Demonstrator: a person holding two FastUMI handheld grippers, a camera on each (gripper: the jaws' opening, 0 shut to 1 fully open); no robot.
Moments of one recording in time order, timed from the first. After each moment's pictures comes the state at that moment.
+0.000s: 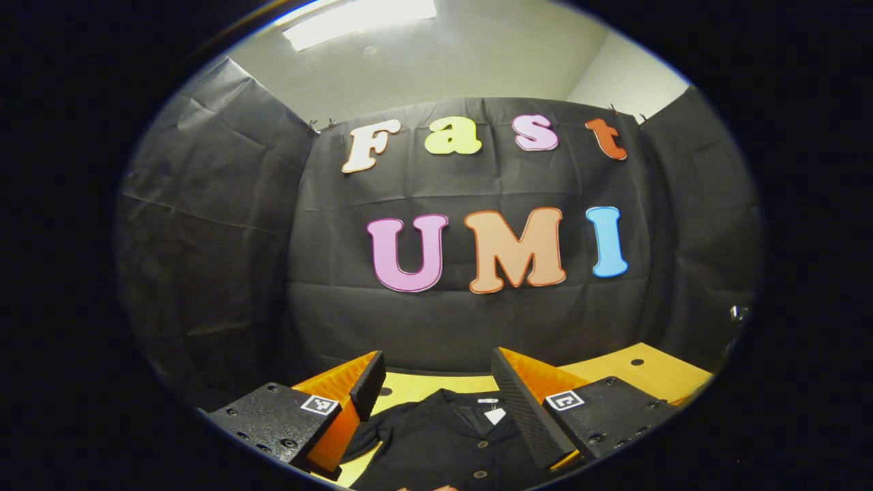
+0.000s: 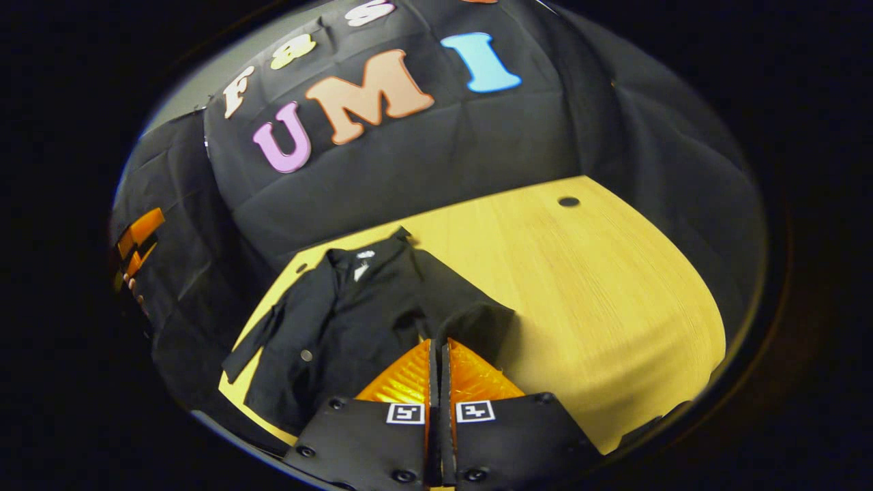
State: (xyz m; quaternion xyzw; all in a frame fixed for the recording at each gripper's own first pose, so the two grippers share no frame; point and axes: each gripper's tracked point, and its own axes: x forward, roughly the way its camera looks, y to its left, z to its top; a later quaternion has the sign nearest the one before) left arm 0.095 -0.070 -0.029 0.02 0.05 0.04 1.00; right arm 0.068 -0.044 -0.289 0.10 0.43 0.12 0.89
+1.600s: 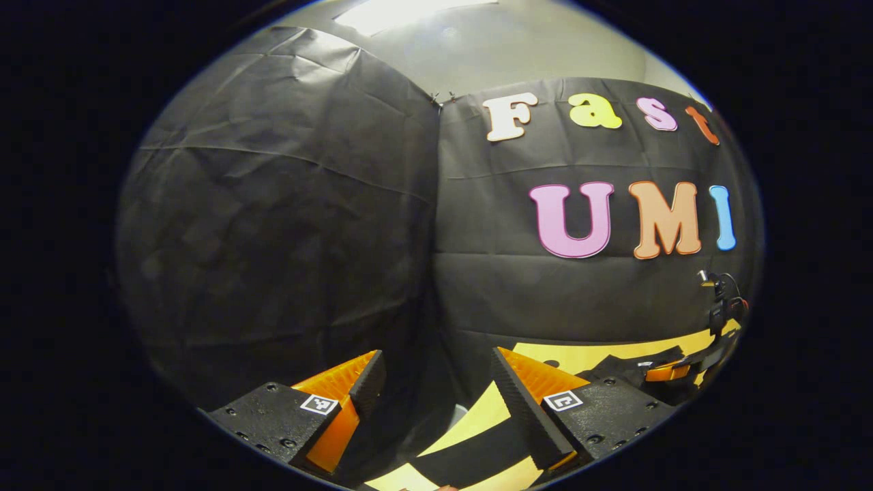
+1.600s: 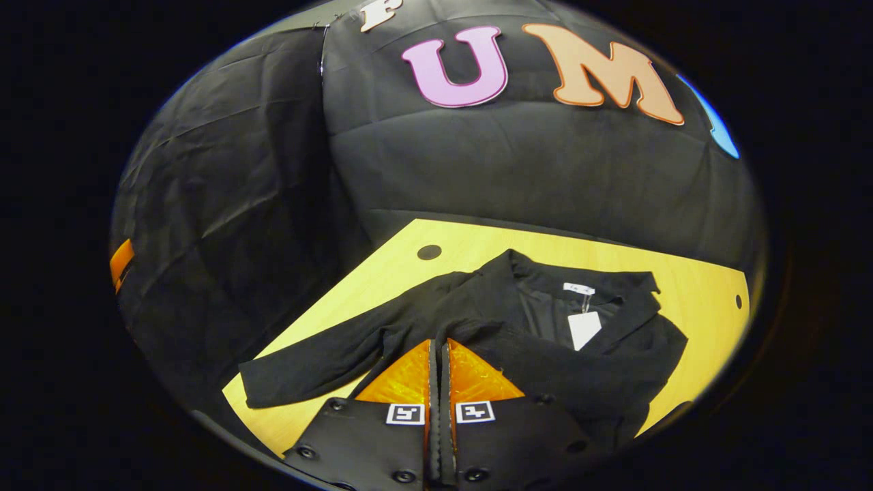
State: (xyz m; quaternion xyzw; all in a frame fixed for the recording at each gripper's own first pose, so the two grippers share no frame) left arm -0.016 0.264 -0.066 0.04 0.10 0.26 0.96; right arm 0.155 0.369 -0.351 -0.03 0.44 0.31 0.84
